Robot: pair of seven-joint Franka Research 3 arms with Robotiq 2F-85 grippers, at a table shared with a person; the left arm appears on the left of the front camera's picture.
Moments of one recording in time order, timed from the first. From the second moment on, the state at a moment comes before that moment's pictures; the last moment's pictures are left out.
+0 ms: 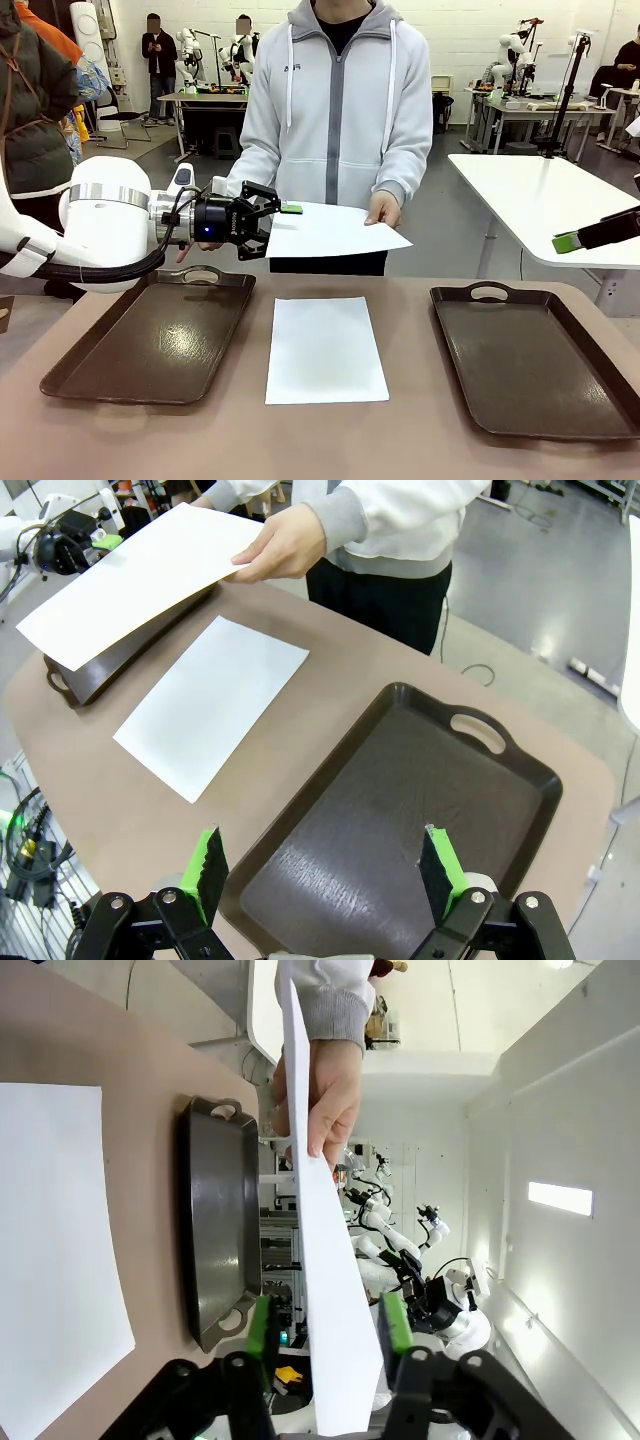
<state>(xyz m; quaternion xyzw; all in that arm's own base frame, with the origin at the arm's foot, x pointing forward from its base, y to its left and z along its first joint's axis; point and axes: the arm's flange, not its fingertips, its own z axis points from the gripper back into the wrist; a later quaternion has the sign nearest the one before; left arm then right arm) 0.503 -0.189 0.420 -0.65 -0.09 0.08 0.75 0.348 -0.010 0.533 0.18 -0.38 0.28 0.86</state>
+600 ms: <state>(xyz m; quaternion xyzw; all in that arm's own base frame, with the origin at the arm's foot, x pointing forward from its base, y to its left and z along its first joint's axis) 0.502 -0.189 0.423 -0.65 -0.10 0.07 0.75 0.348 -0.010 0.533 0.18 -0.38 0.28 0.86</state>
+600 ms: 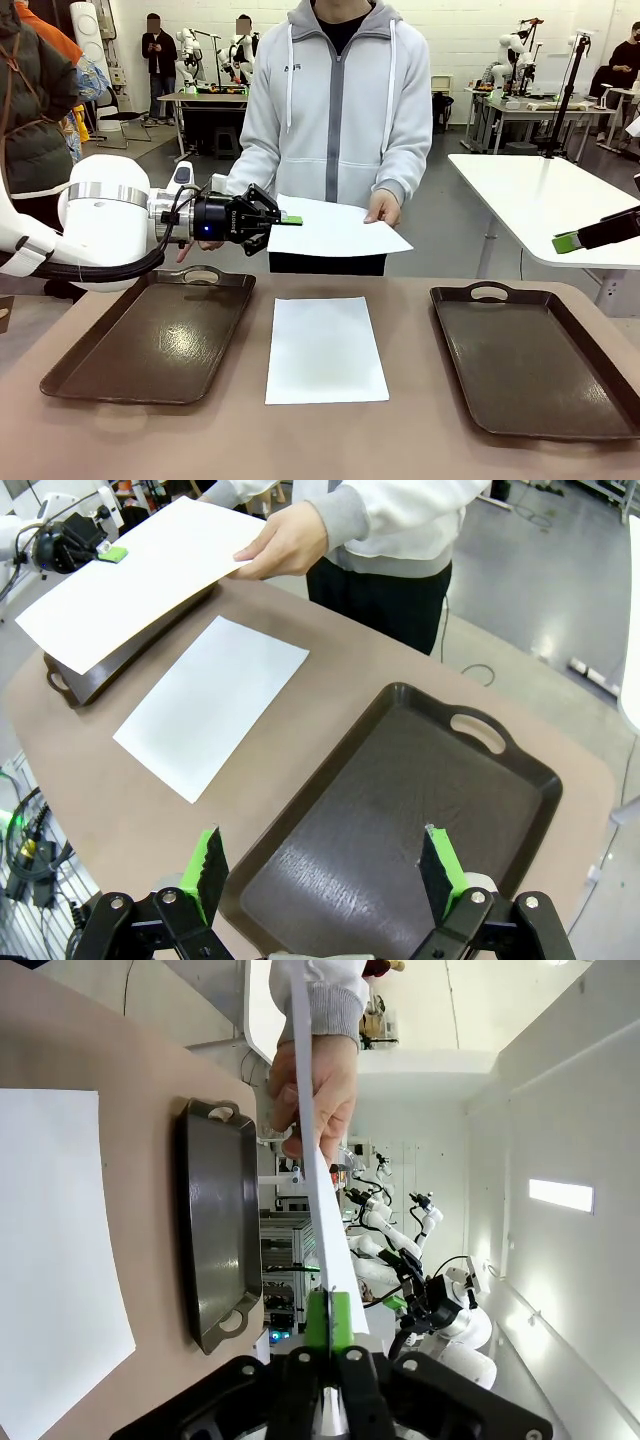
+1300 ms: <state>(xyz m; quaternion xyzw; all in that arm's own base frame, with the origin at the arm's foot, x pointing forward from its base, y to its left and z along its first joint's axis) 0.501 -0.188 0.424 -0.65 -0.10 0.07 0.75 0.348 -0.010 0.533 0.18 -0.38 0.28 0.86</state>
